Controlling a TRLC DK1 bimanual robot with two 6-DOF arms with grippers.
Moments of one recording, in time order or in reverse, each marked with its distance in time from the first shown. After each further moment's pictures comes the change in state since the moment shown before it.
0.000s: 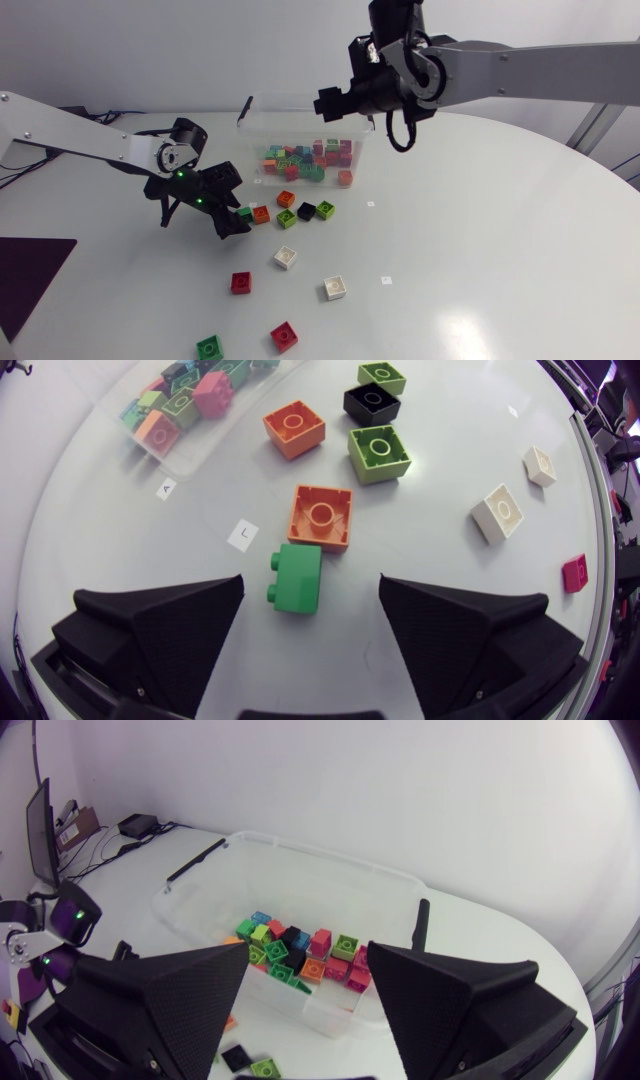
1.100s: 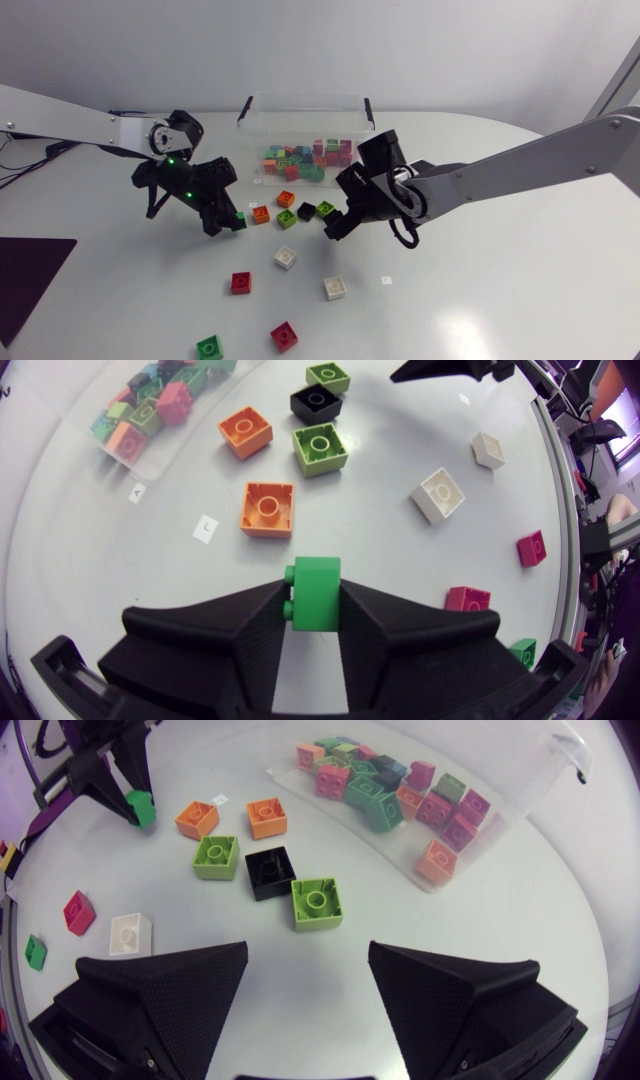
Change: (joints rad) left arm 0.011 -0.045 0.072 -0.267 0.058 0.108; right arm 0.029 0.082 -0.476 0.234 -0.161 -0.236
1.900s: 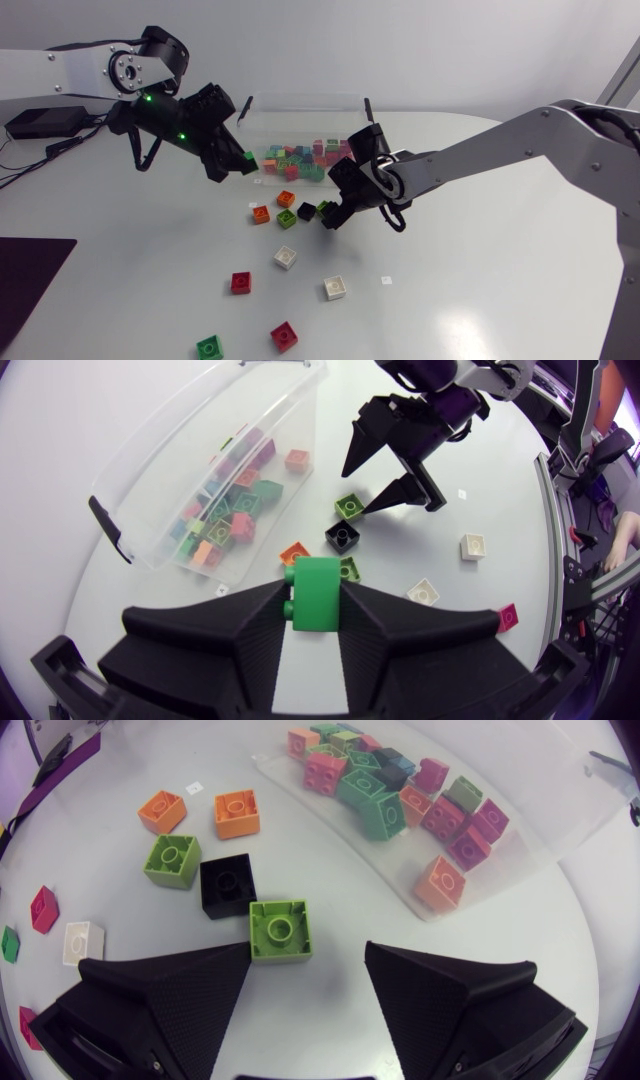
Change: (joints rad) left arm -0.062 -0.185 0.167 -0.043 0.041 -0.136; right arm -0.032 0.161 0.194 -0.080 -0.005 -0.114
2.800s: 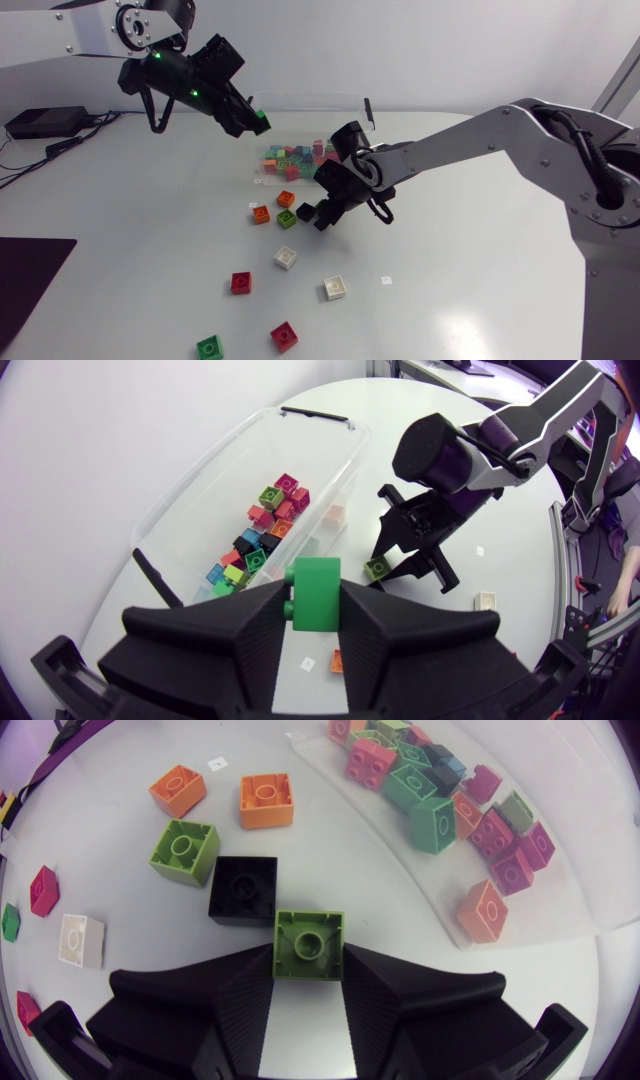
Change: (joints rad) left arm -0.023 0.096 0.259 -0.021 0.000 -0.130; right arm 0.026 0.104 0.172 -0.182 -0.034 -0.093
